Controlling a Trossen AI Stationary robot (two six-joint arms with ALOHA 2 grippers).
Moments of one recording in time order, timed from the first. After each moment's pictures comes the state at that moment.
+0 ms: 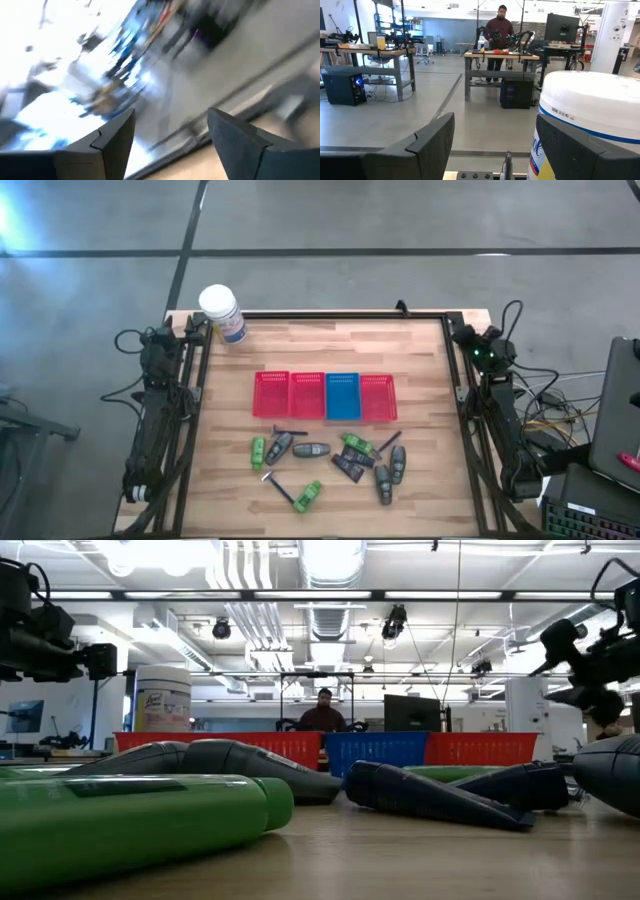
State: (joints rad) left arm 1.47 0.01 0.01 0.06 -0.10 -0.01; right arm -1.48 0.13 0.01 0.07 -0.30 1.00
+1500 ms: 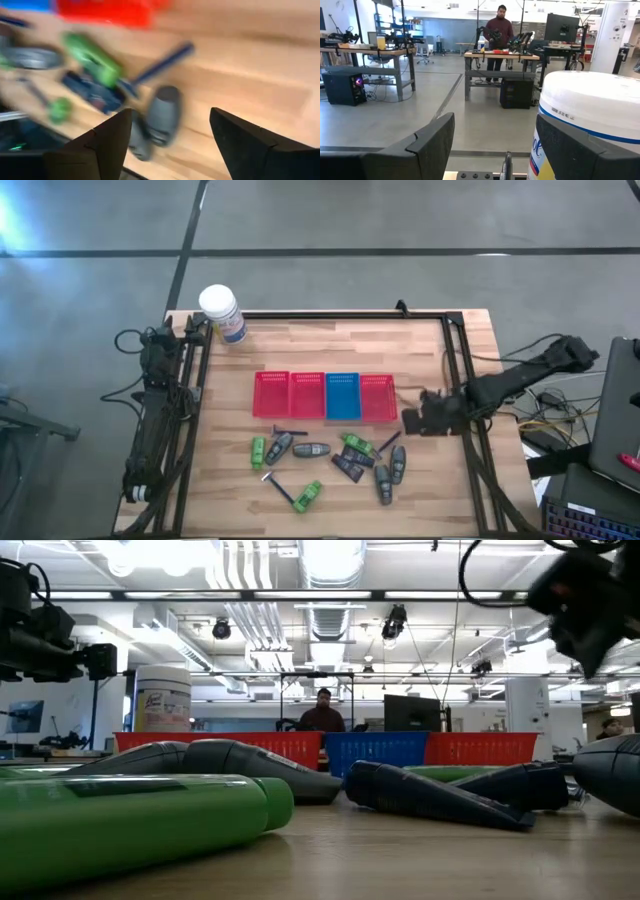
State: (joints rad) left arm 1.47 0.01 0.01 0.06 -0.10 -0.01; right arm 0.38 0.95 0.58 -0.71 -0.06 1.95
